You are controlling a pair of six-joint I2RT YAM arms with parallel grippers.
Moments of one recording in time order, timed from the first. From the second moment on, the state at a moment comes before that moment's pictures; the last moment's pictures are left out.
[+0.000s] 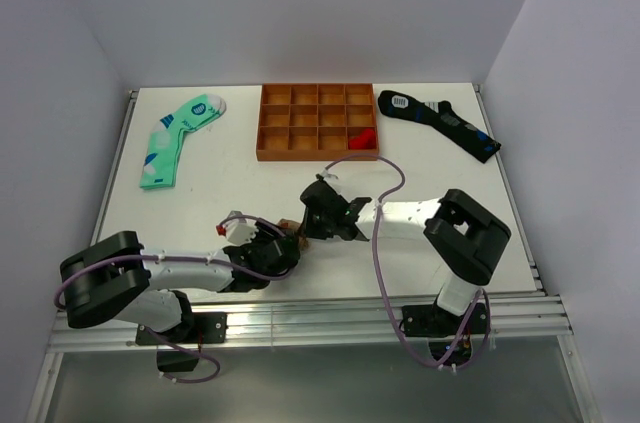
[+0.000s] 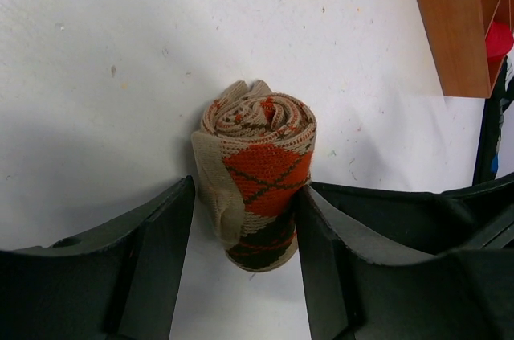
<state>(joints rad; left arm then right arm) -1.16 1.37 0.47 -0.06 -0.81 -1.86 0.94 1.71 0.87 -0.11 0.11 0.99</state>
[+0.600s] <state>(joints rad) -1.10 1.42 0.49 -0.02 -0.77 -1.74 0.84 1.76 0.94 -0.15 -0.10 0.88</state>
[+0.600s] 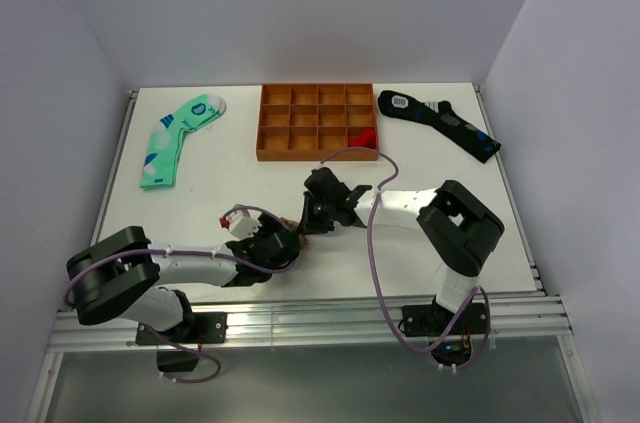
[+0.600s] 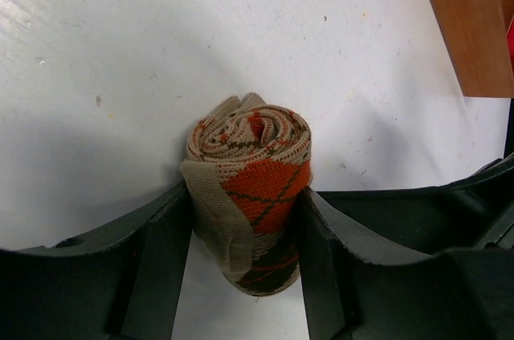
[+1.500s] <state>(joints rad) -0.92 1.50 0.50 0.22 -0.47 -1.52 0.84 1.66 0.90 -0.21 0.05 0.86</state>
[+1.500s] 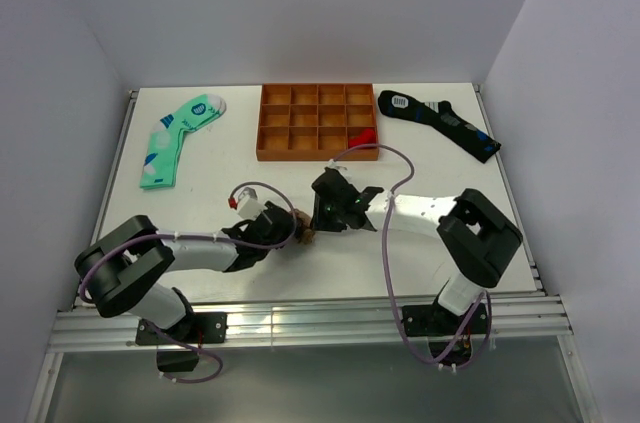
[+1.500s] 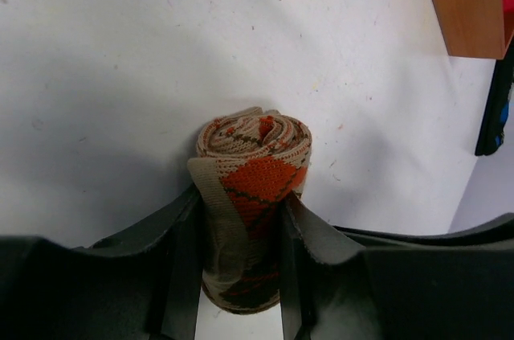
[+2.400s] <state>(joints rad) -0.68 1.35 0.51 0.24 -0.27 -1.17 0.78 1.16 0.87 -0.63 0.27 0.84</state>
